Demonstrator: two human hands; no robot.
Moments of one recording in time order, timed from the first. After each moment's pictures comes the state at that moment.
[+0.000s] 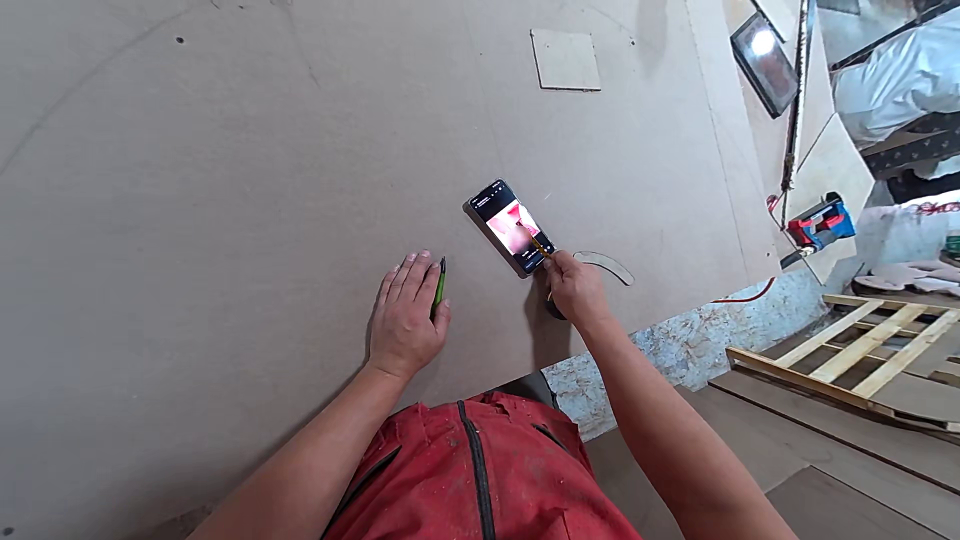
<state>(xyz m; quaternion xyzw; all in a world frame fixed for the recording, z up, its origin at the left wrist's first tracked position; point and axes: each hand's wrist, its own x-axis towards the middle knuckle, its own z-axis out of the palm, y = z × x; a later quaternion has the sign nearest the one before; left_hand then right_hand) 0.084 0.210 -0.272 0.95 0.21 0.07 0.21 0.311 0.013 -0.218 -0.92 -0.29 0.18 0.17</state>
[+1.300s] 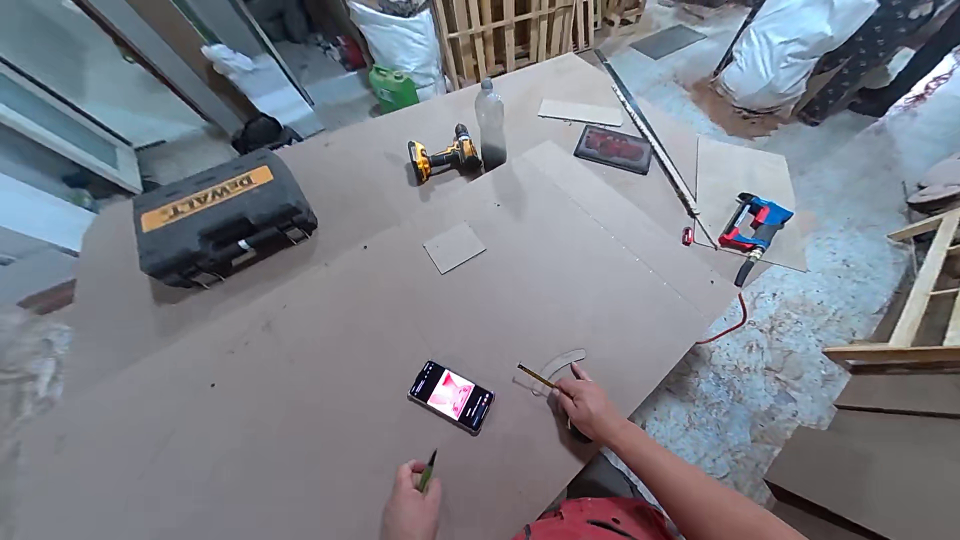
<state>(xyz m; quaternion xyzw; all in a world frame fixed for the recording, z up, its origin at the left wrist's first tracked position) 0.155 0.159 -0.196 0.81 0.45 -0.09 0.36 0.389 -0.114 -0.223 -0.87 -0.28 0.27 0.29</state>
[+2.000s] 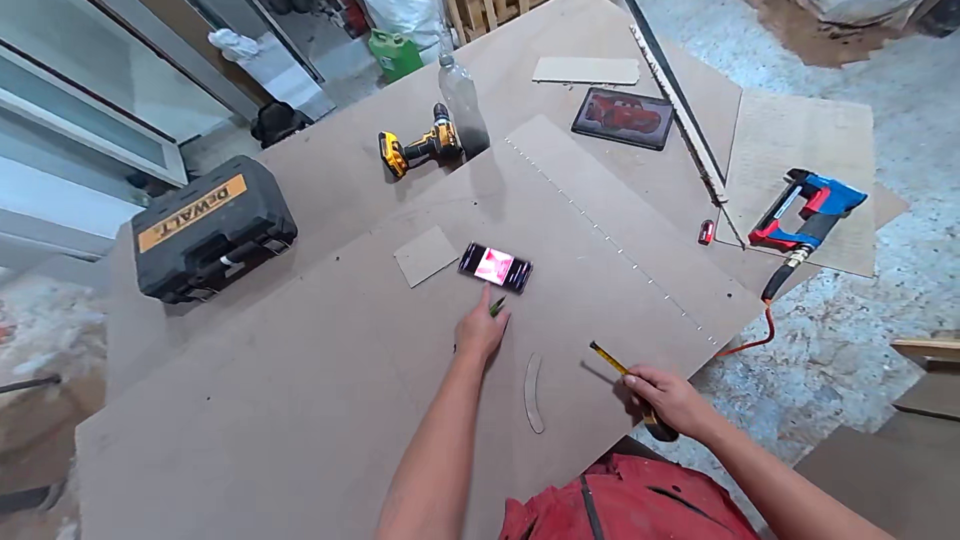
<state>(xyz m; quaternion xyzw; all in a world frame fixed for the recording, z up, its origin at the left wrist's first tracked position) 0.523 0.097 -0.201 0.91 0.29 -0.18 0.24 0.517 -0.285 -0.207 -0.80 -0.12 0.39 0.45</state>
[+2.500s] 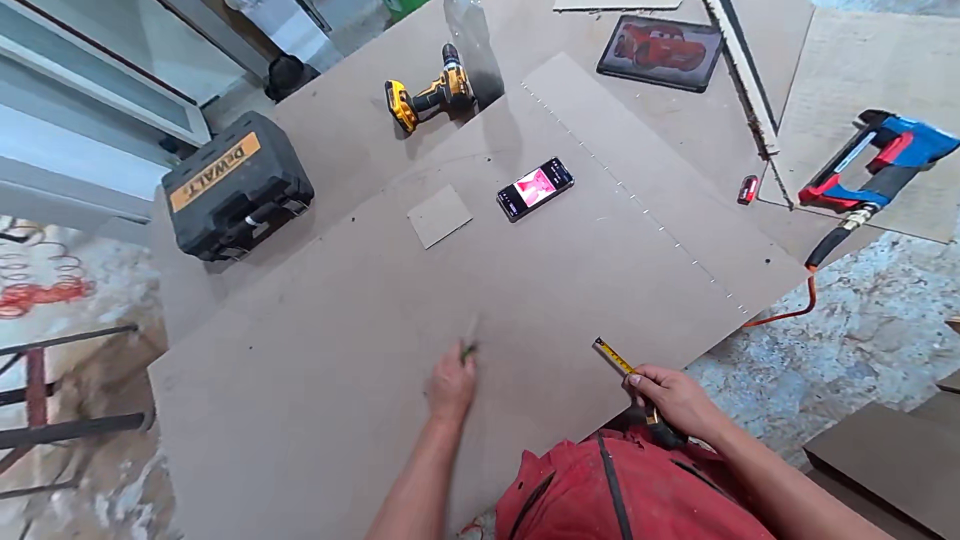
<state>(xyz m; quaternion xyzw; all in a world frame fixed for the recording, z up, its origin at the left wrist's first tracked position) 0.340 0.112 -0.205 0.91 0.37 -0.13 0.14 0.464 -0.275 -0.214 -0.78 -0.06 0.47 0.41</state>
